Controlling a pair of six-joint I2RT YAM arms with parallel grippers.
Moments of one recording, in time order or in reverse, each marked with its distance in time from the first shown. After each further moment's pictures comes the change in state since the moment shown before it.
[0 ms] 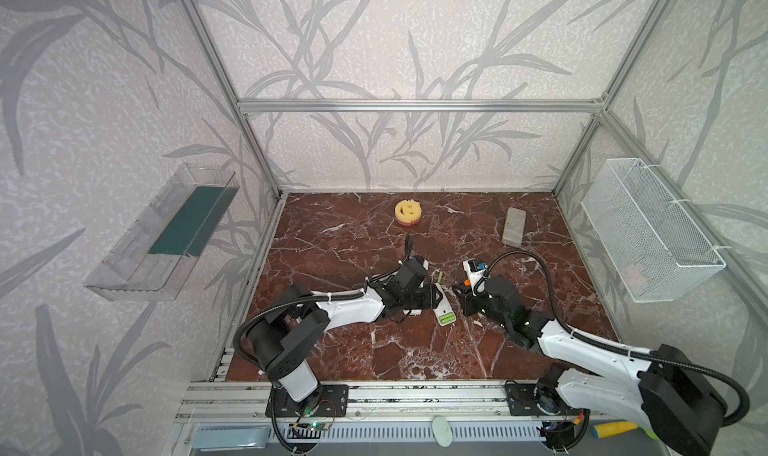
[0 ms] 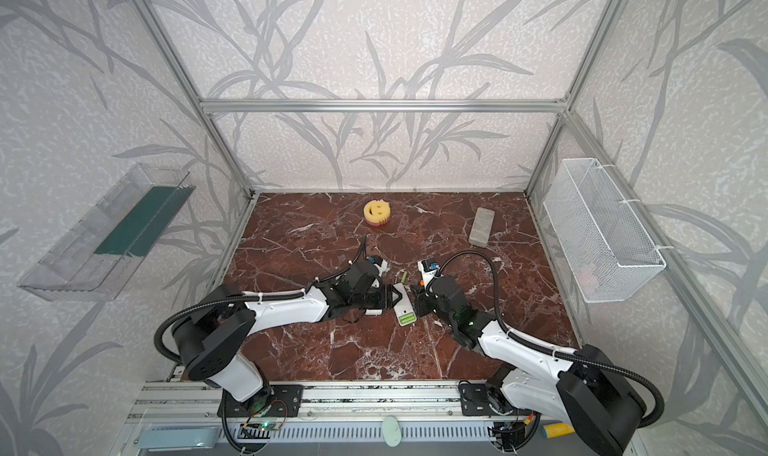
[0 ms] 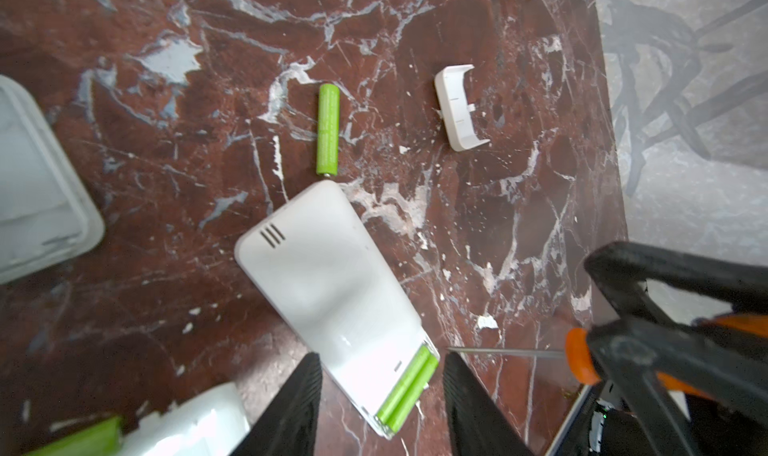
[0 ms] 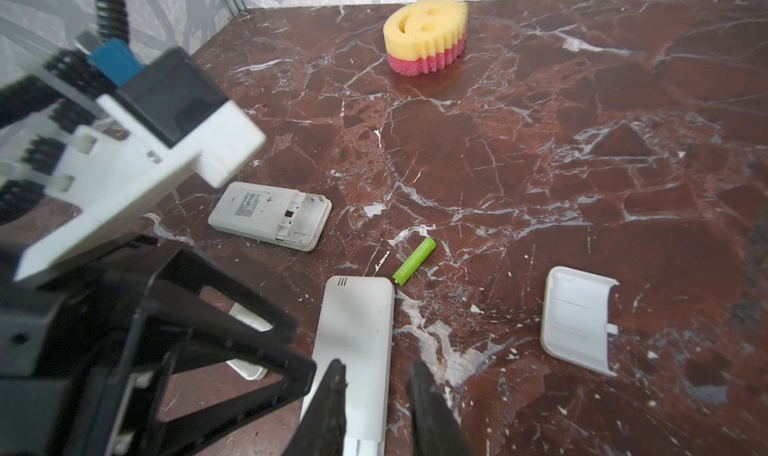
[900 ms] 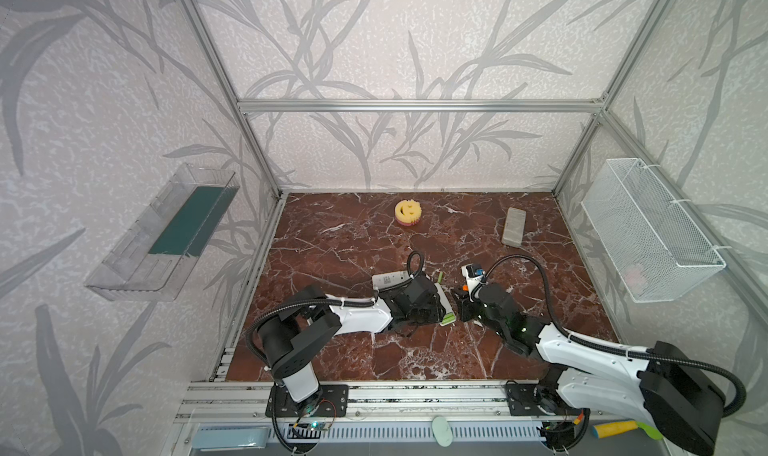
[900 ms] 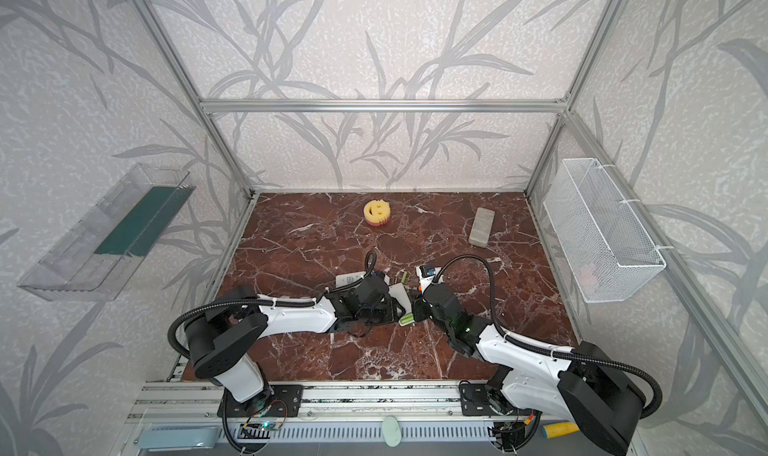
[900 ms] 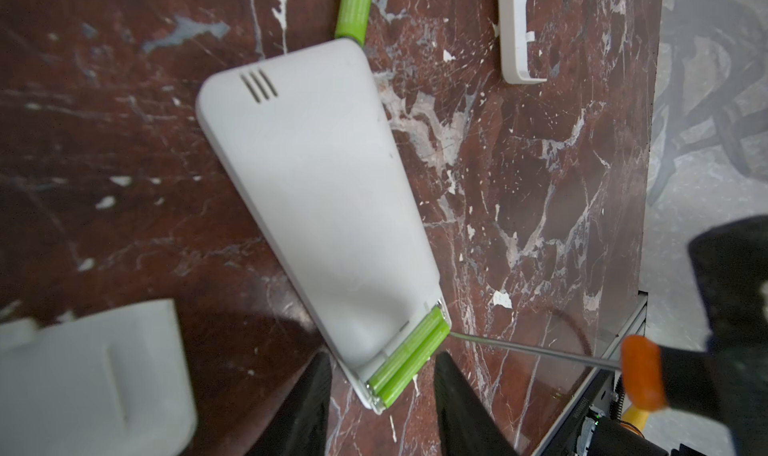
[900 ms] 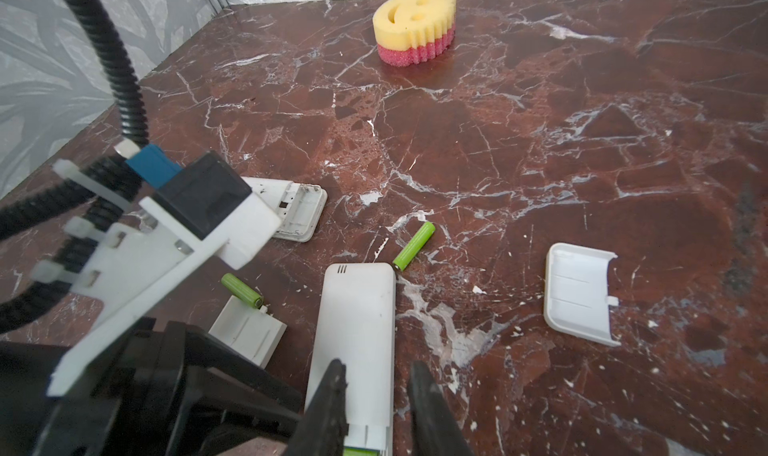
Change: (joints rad) left arm -0.088 0.084 -0.029 0.032 -0.042 -0.225; right arm 0.098 0.039 -0.022 0.038 0.113 0.054
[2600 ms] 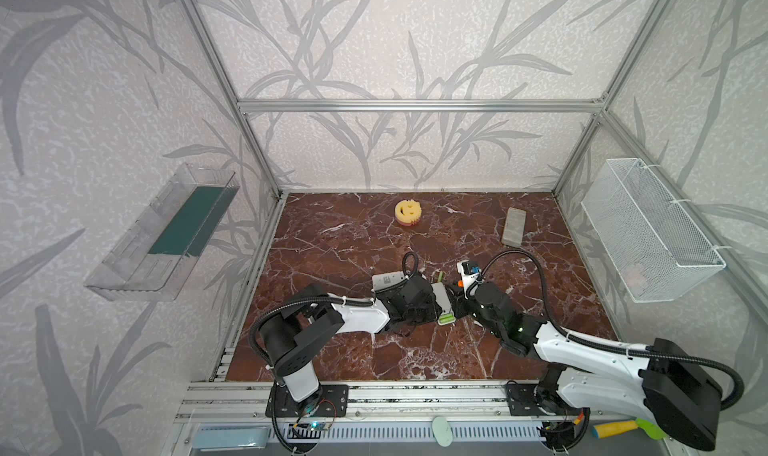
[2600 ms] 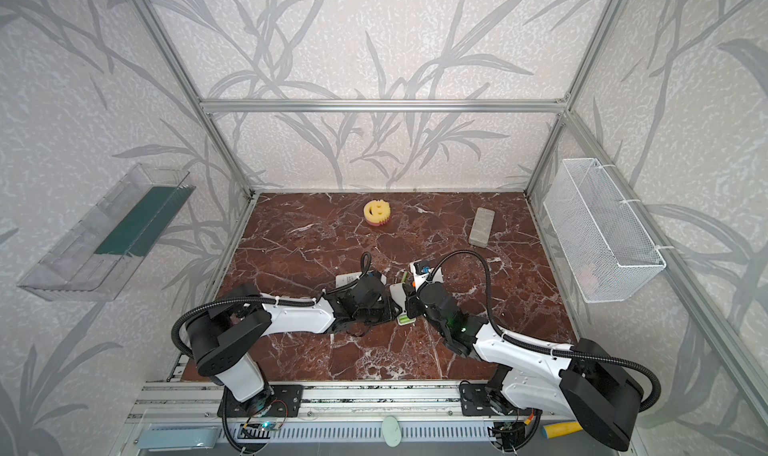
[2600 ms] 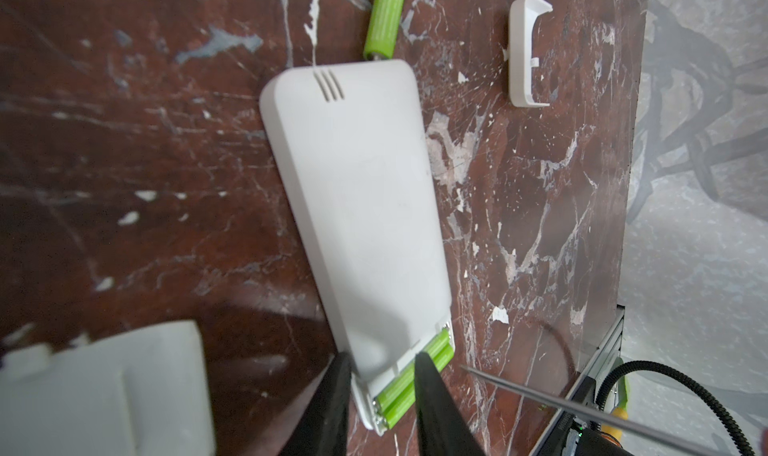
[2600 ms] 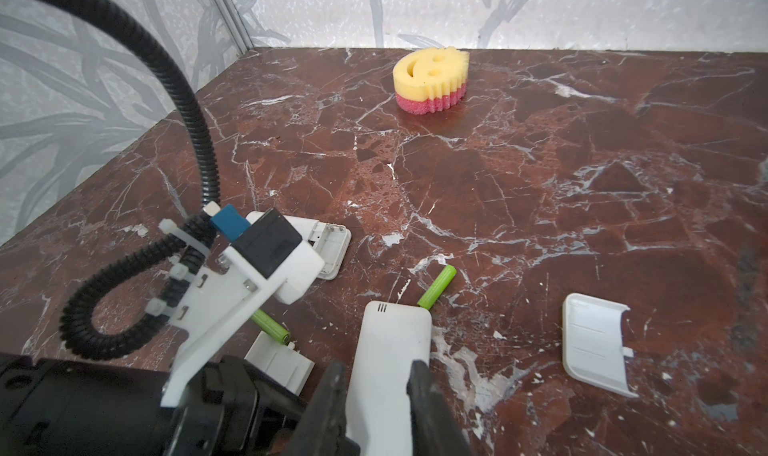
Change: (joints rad) left arm 0.026 0.012 -0.044 0.094 0.021 -0.042; right arm 0.063 0.002 0.047 0.027 0.080 -0.013
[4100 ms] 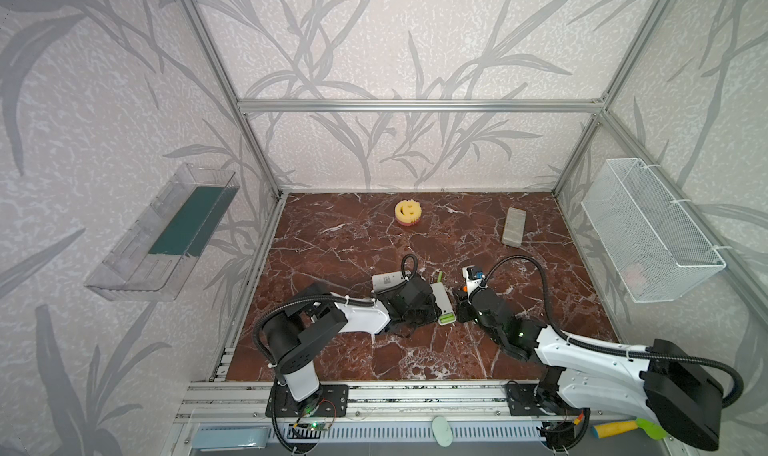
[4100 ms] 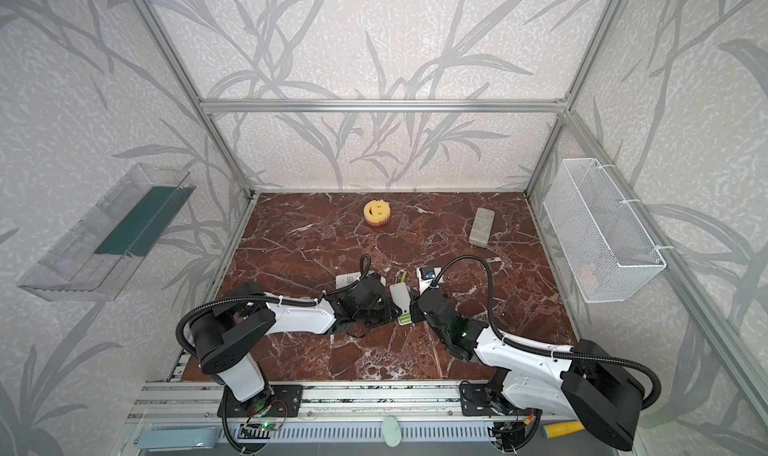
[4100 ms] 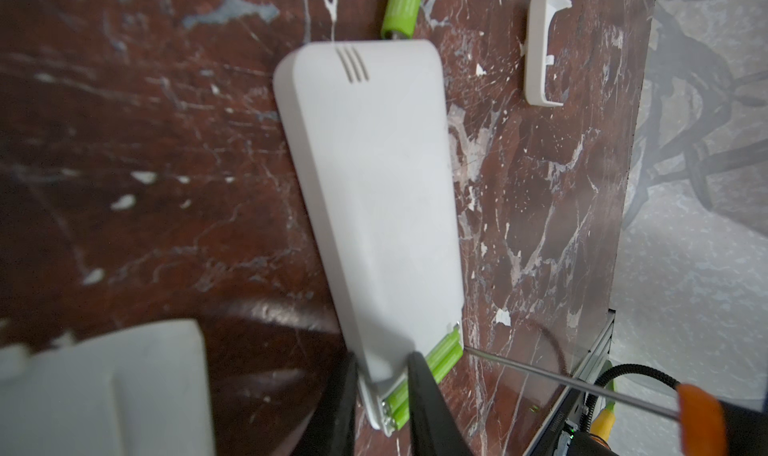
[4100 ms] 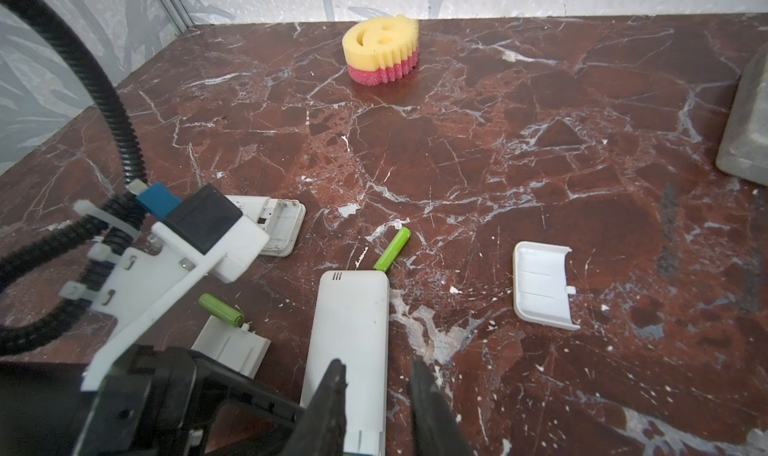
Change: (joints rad) left arm 0.000 0.018 -0.013 0.029 0.023 -0.042; right arm 0.034 0.009 -0.035 -0.055 0.119 0.072
